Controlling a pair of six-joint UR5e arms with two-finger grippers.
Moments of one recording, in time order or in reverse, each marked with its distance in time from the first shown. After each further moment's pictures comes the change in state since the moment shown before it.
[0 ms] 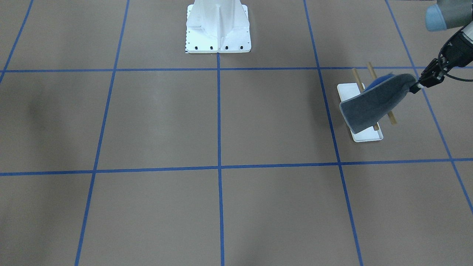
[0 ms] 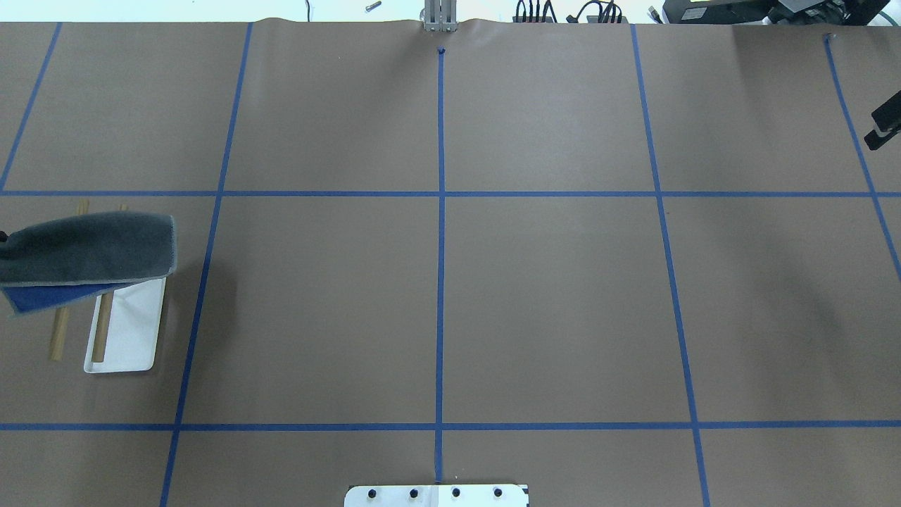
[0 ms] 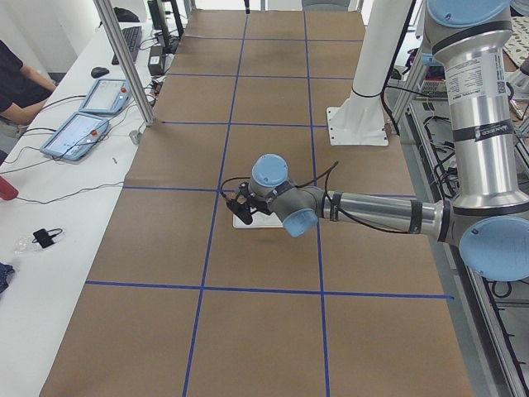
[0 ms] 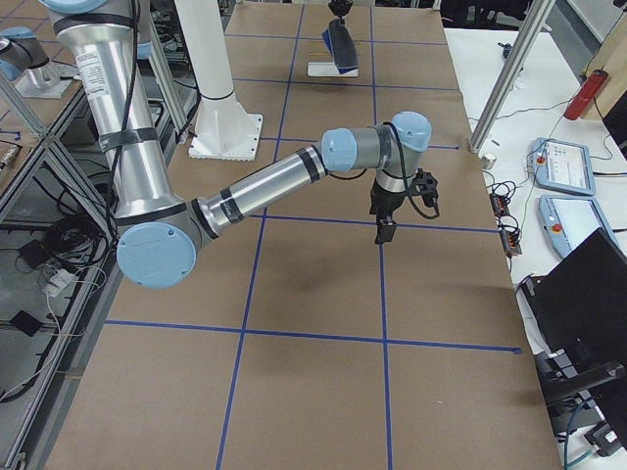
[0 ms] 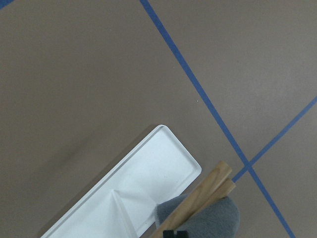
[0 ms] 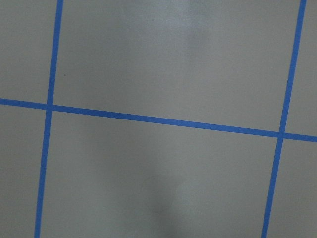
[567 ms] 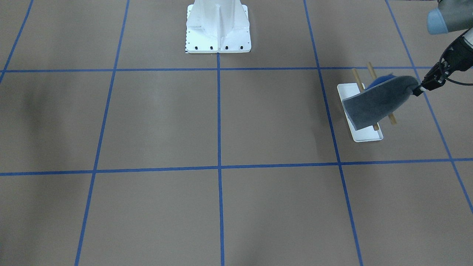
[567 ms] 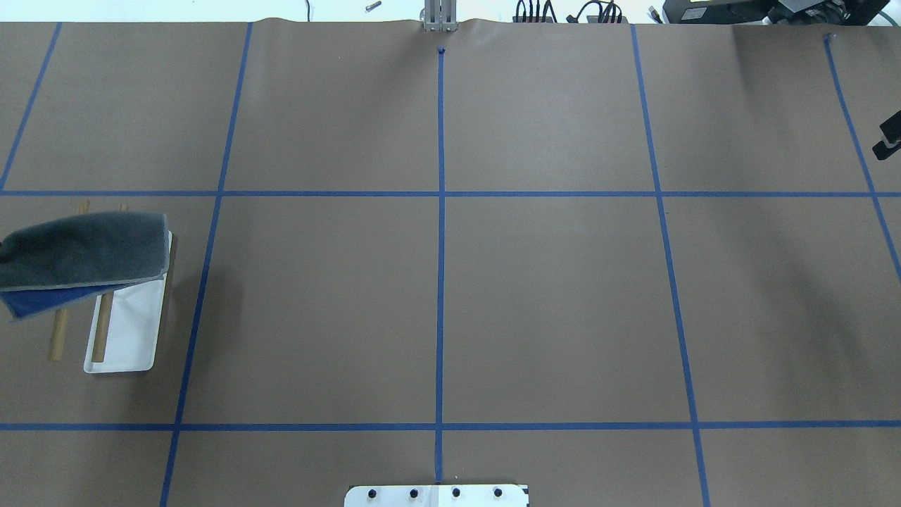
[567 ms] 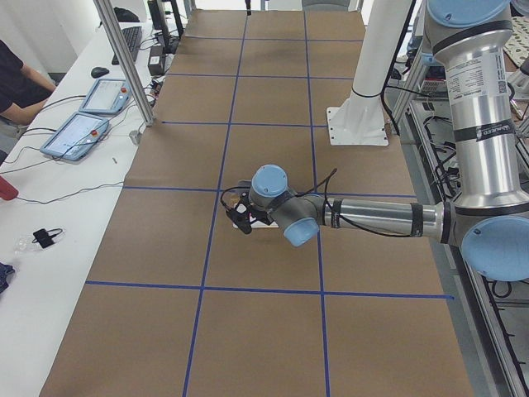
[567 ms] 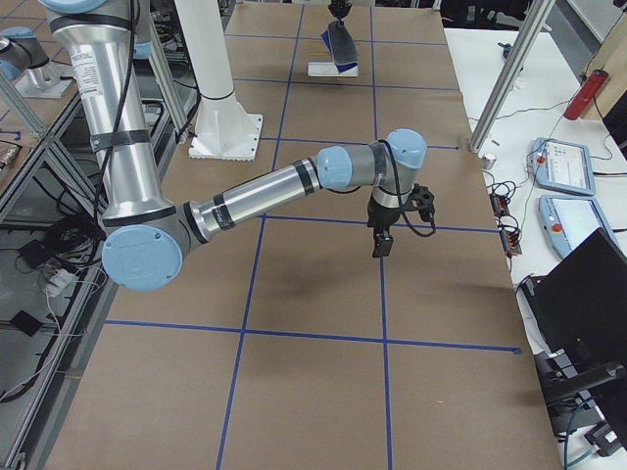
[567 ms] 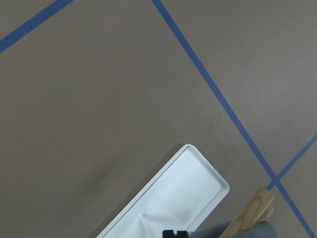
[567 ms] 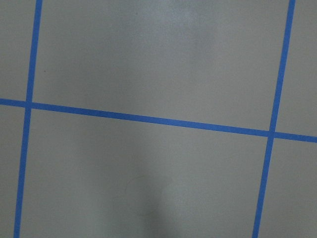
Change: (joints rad) left arm 0.000 0.004 0.040 -0.010 0.009 0.064; right arm 0.004 -0.025 -0.032 0.052 -0.004 0.000
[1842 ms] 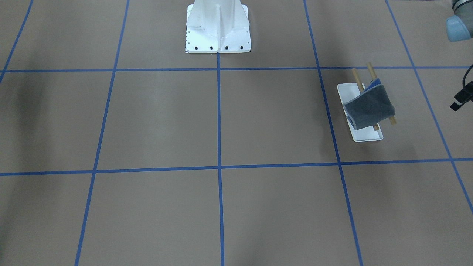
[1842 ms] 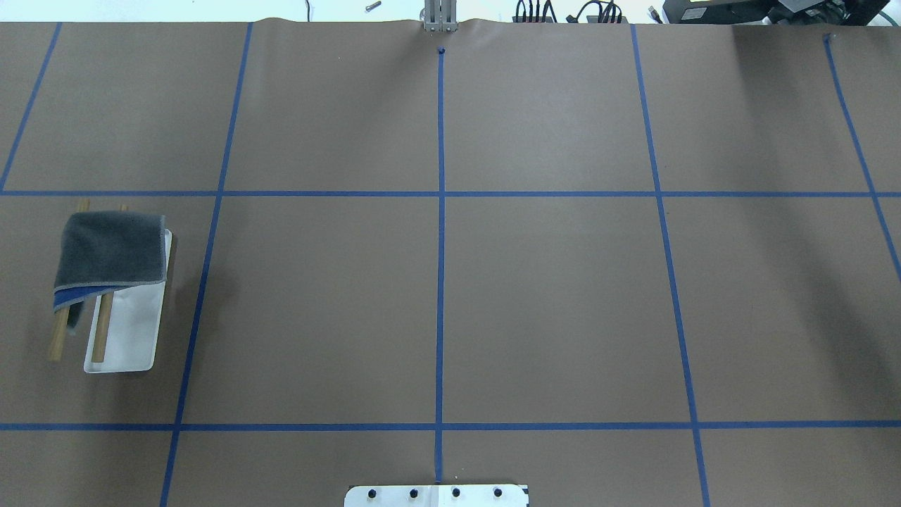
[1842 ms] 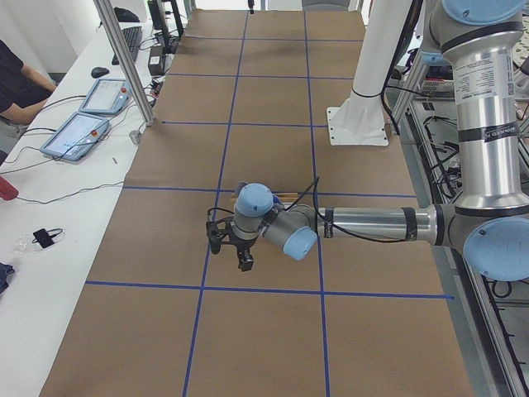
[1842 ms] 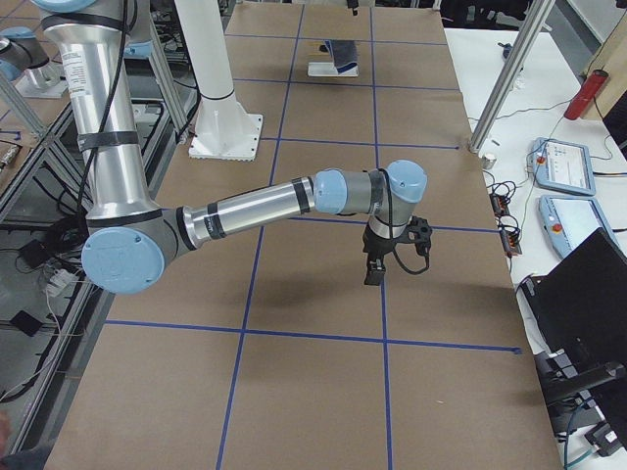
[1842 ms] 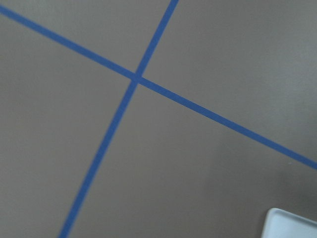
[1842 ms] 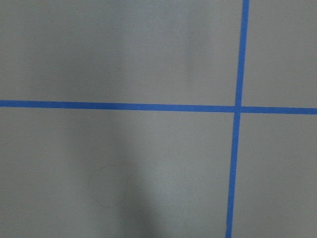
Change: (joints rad) left arm -0.188 -0.097 0.096 0.371 0.173 1.039; right arm 0.083 -0.051 -0.091 0.006 0.002 -0.036
